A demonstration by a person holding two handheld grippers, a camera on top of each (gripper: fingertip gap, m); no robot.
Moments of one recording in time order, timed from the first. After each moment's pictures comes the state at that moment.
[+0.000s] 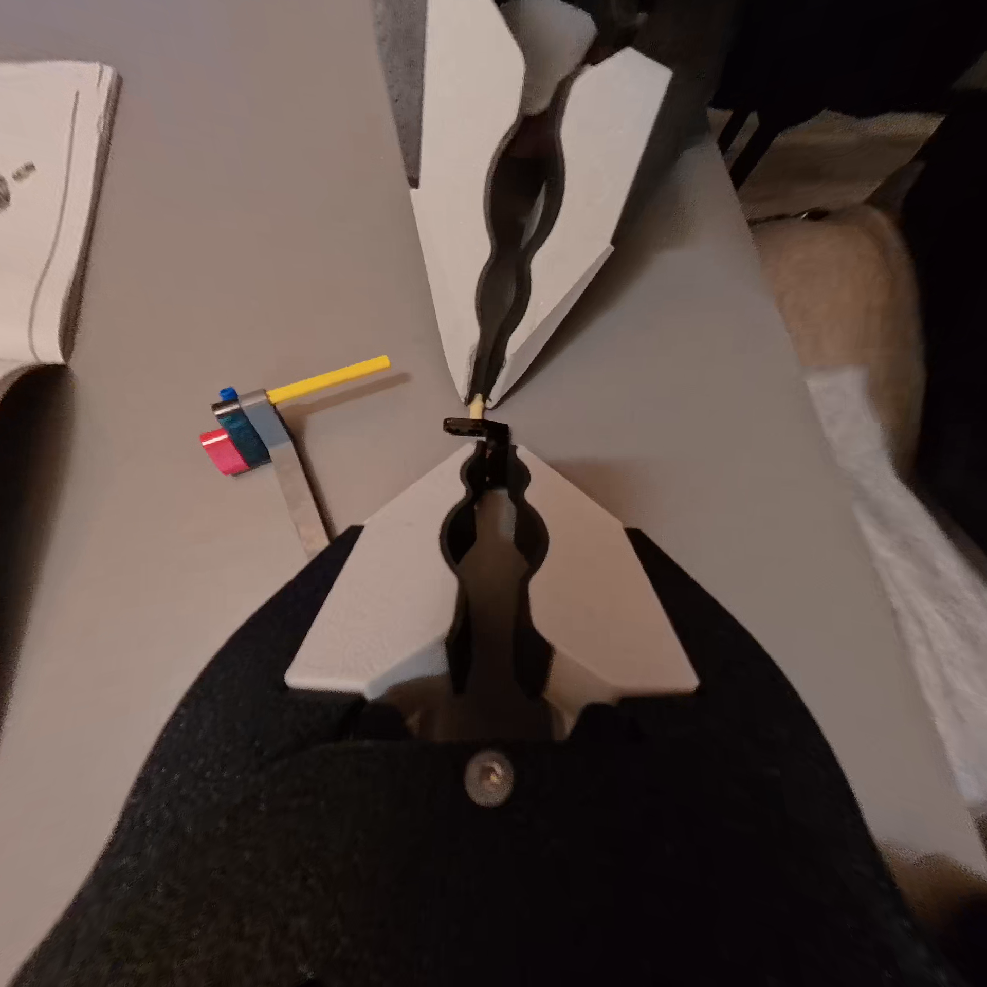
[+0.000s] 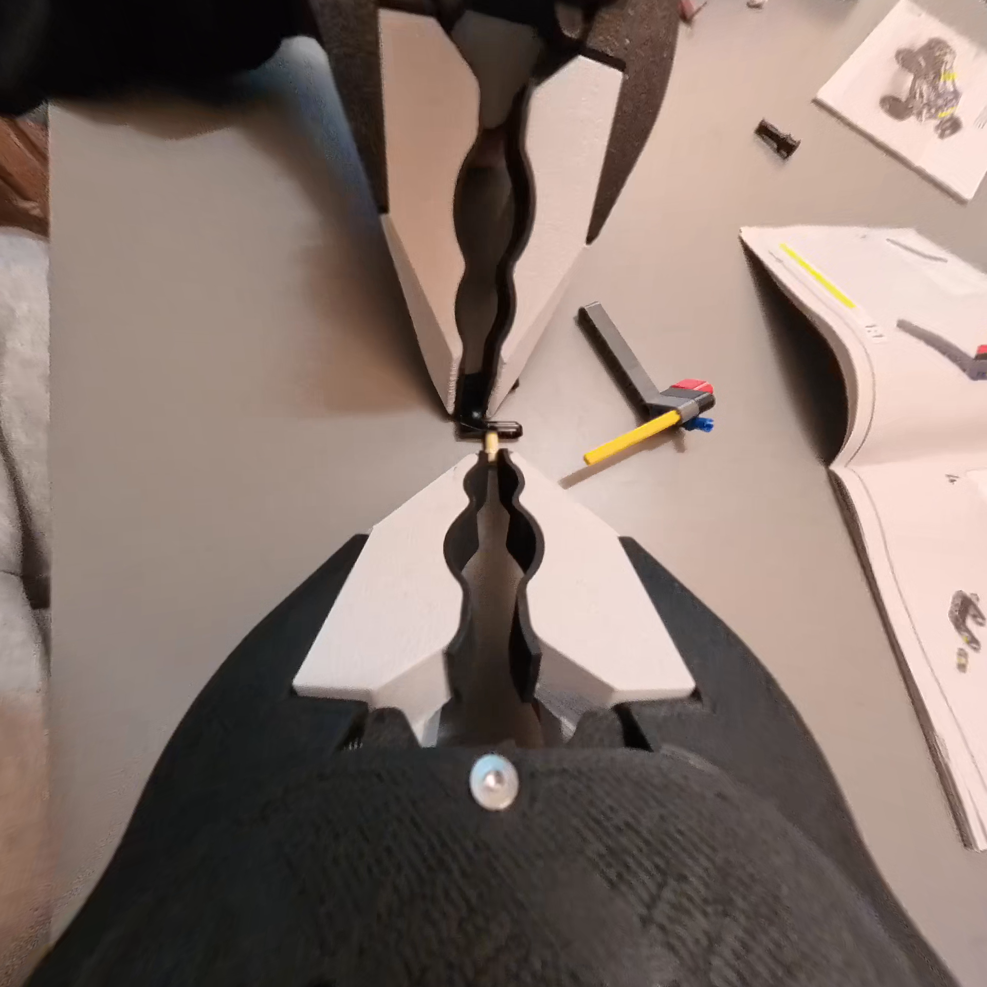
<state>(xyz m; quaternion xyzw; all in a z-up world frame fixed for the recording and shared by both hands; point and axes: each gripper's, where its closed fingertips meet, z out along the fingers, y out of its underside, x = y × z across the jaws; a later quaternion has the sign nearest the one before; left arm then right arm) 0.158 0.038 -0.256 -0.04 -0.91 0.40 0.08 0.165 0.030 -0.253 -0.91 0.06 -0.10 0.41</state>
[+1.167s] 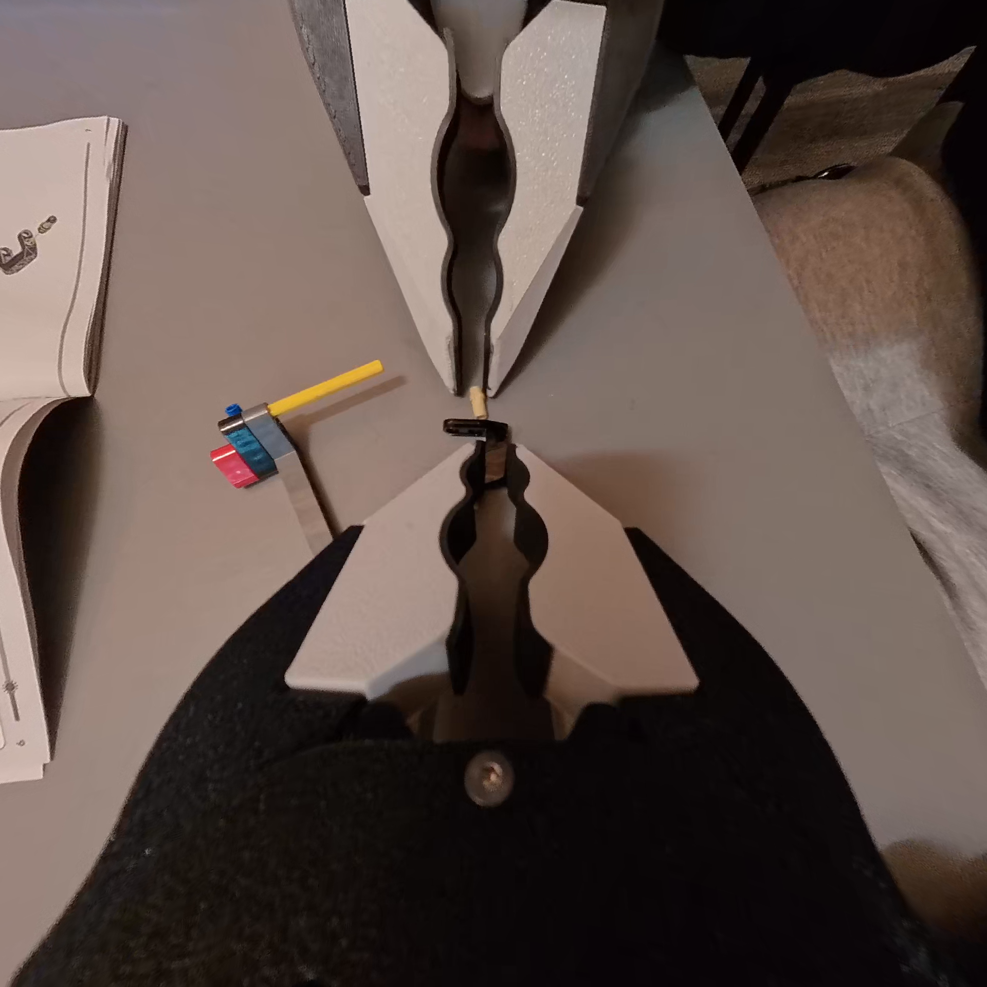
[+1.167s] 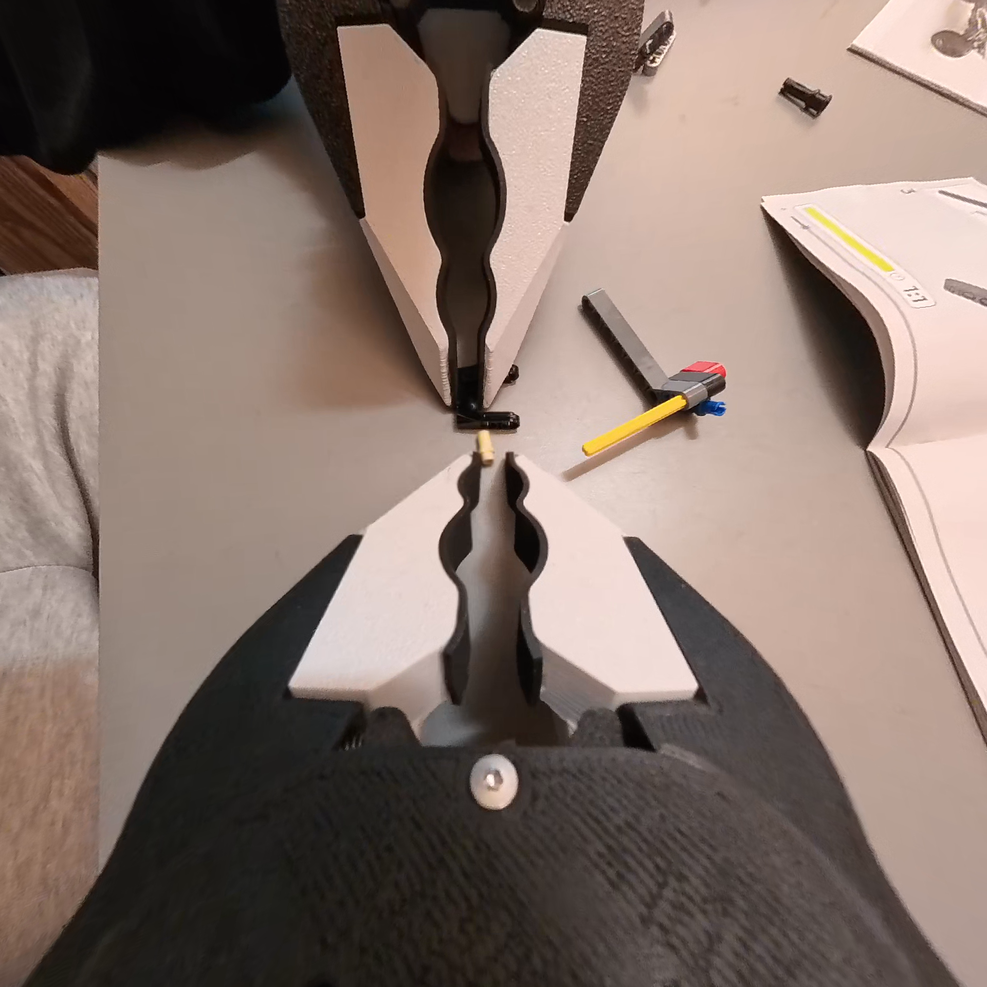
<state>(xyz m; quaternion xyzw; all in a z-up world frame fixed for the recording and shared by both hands) 0.158 0.041 -0.256 -0.07 -0.91 0.40 0.05 0.164 0.028 -0.253 -0.91 0.09 -0.04 0.41</state>
